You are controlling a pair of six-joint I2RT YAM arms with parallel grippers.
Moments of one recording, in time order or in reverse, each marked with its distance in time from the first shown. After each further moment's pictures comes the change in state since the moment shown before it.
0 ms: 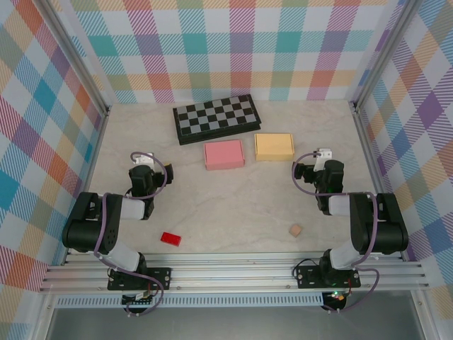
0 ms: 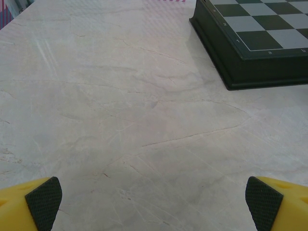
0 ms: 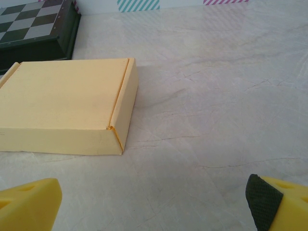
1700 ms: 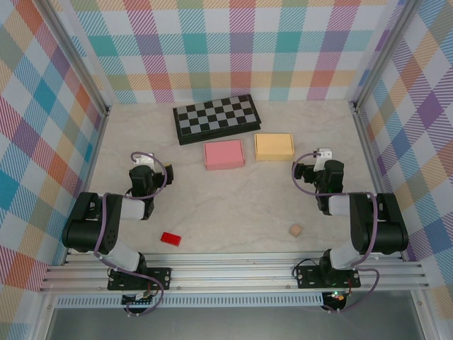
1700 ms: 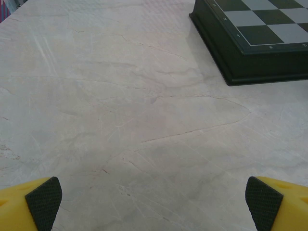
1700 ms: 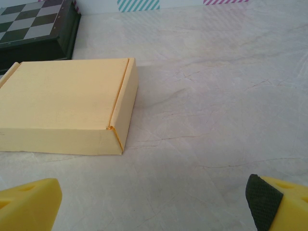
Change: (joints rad) left arm 0.000 0.000 0.000 -0.014 0.004 0.000; right arm 0.000 0.000 0.000 0.000 0.000 0.000
